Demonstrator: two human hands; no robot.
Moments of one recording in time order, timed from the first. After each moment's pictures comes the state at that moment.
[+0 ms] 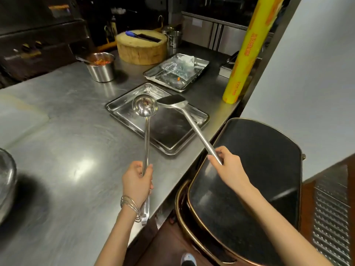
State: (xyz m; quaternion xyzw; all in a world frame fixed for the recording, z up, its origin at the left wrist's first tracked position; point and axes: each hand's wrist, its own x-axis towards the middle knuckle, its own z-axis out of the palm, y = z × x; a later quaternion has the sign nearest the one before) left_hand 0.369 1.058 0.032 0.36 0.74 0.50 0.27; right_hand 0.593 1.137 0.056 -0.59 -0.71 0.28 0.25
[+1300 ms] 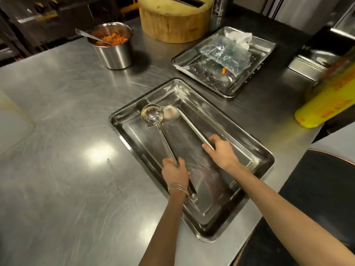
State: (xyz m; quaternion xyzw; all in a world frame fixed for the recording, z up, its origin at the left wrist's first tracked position) left_hand 0.300 1.385 -0.118 0.14 0.80 0.49 0.31; right_hand 0.407 1.485 -0.087 -0.57 -0.76 0.32 0.08
